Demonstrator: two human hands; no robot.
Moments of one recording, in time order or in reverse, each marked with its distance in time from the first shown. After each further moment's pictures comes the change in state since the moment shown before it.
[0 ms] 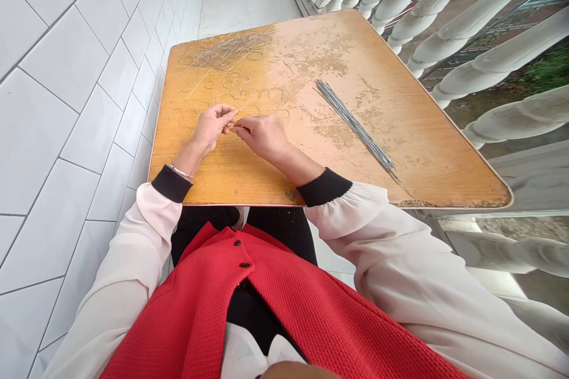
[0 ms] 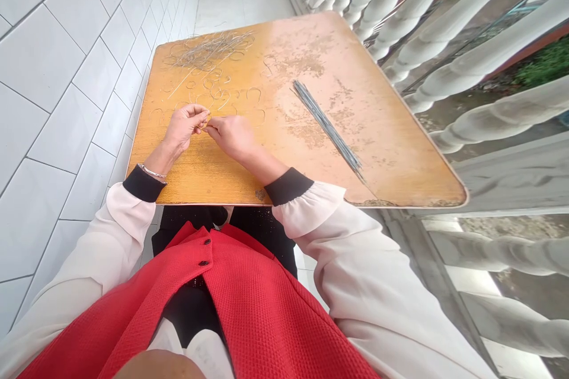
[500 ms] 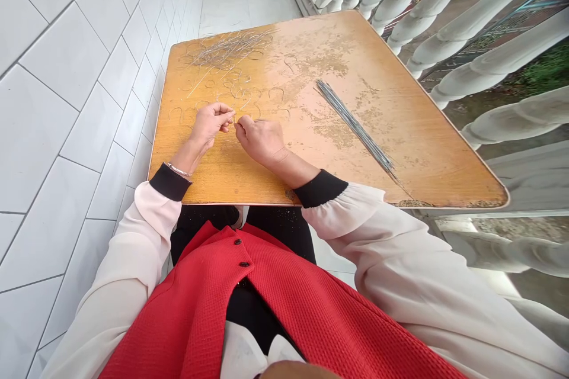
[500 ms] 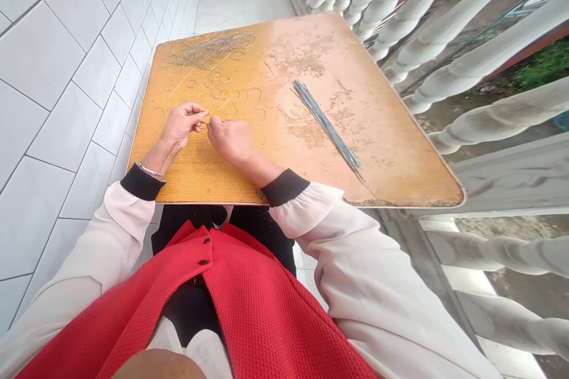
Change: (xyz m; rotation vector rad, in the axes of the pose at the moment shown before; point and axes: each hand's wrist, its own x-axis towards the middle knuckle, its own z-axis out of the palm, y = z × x) left_hand -0.001 0.004 -0.005 0.030 0.018 0.012; right_hand -0.005 -0.005 0.012 -0.011 0.093 0.116
